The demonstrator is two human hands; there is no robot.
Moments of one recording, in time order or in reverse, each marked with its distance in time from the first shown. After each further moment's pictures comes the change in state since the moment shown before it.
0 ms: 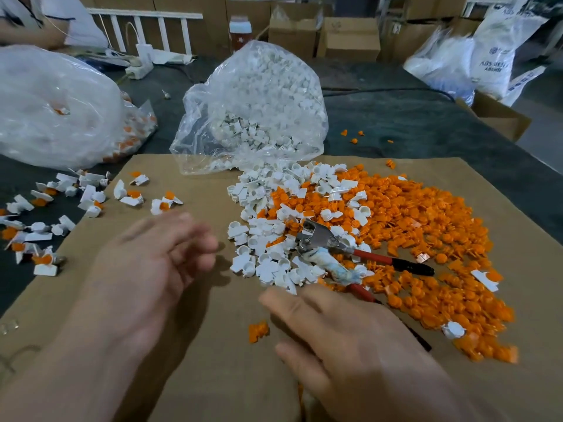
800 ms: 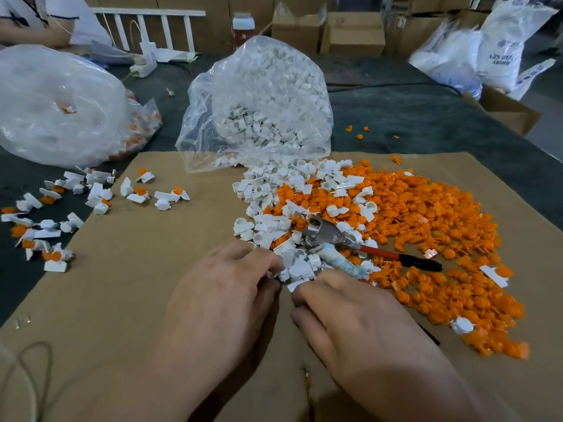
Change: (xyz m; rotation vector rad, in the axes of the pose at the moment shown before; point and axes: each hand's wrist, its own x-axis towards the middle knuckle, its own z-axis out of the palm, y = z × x) left_hand -0.042 -0.011 0.040 1.194 -0.222 0.621; right_hand 0.006 0.002 0.004 -0.071 0.038 0.222
